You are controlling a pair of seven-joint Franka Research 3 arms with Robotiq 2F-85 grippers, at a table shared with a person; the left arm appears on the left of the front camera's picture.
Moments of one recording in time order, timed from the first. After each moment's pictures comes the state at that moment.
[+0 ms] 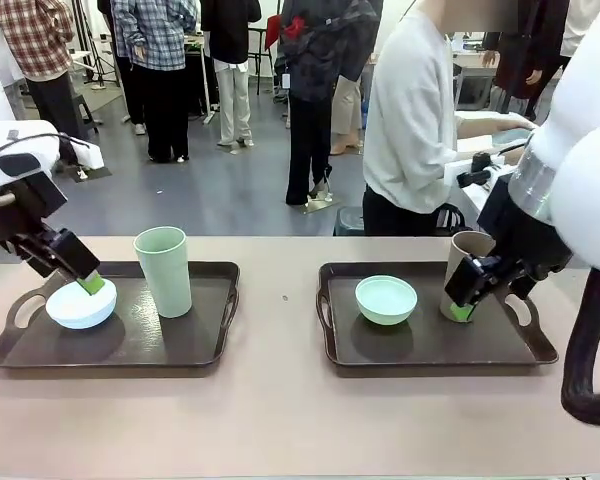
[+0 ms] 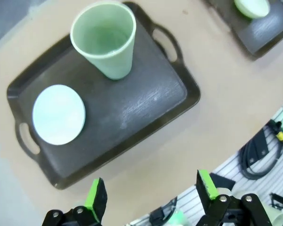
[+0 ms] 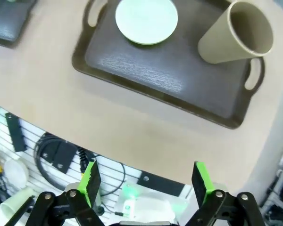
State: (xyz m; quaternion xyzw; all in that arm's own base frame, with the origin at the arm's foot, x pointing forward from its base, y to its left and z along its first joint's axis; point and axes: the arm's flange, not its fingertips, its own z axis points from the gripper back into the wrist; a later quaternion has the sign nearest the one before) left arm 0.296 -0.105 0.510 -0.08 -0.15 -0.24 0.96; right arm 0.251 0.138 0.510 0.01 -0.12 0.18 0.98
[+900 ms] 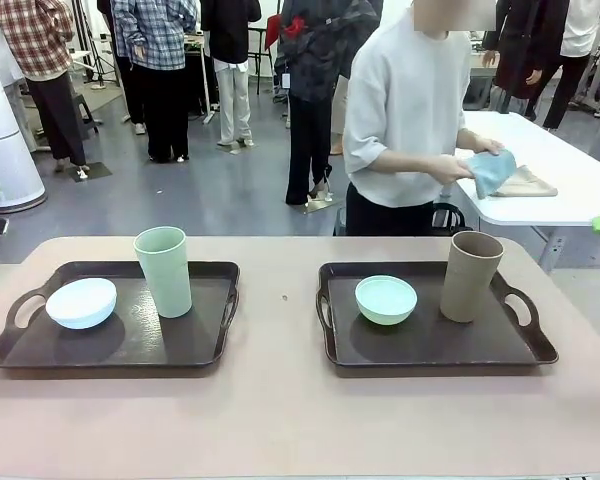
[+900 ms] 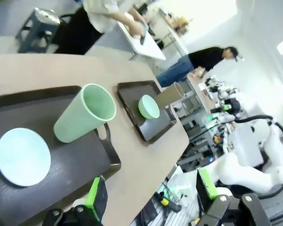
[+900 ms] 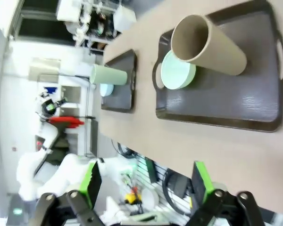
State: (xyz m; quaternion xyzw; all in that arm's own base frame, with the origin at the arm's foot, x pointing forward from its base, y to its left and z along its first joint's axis) left arm 0.327 0.096 0.481 -0.51 -0.25 -0.10 0.81; right arm 0.273 -0.128 0.489 0.48 -0.15 -0.05 0.86
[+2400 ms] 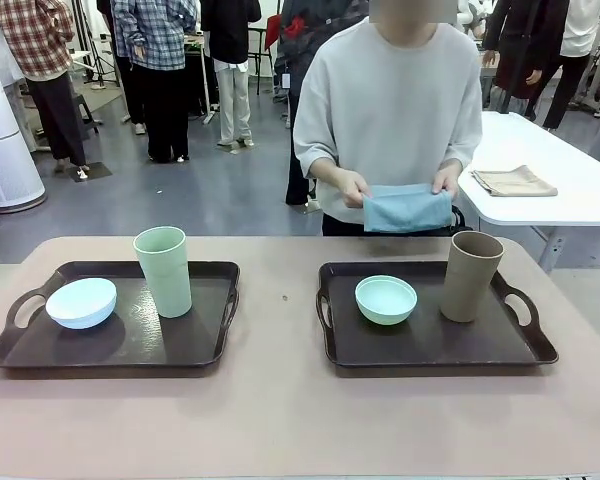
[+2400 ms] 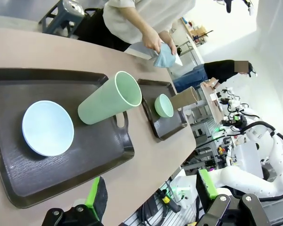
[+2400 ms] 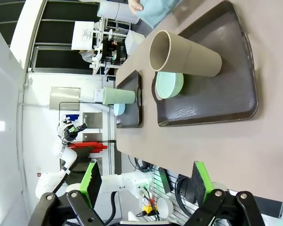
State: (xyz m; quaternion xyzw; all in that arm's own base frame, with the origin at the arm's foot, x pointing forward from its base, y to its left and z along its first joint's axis) left arm 0.306 0.135 0.471 -0.50 -0.24 -0.04 0.83; right arm 0.241 -0.197 0.465 0.52 -0.17 -0.12 0.83
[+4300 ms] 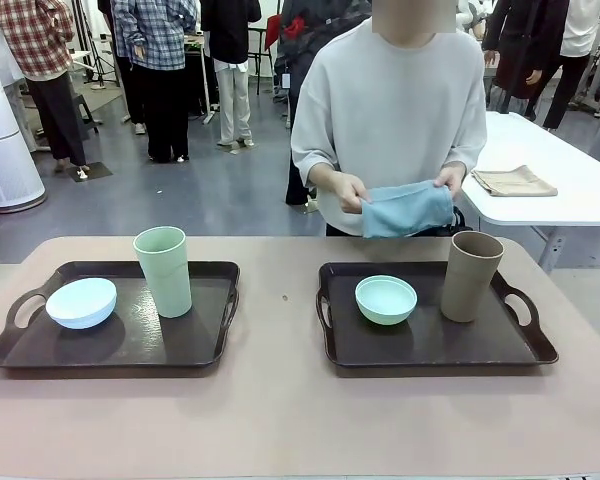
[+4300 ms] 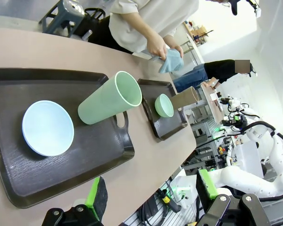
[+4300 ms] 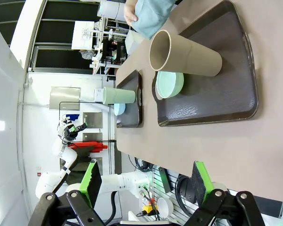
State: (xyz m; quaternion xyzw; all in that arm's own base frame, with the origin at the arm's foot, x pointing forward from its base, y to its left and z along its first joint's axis) left arm 0.306 0.135 0.471 -0.50 -0.24 -0.04 0.83; right arm 0.241 -0.197 0.465 0.52 -0.17 -0.12 0.83
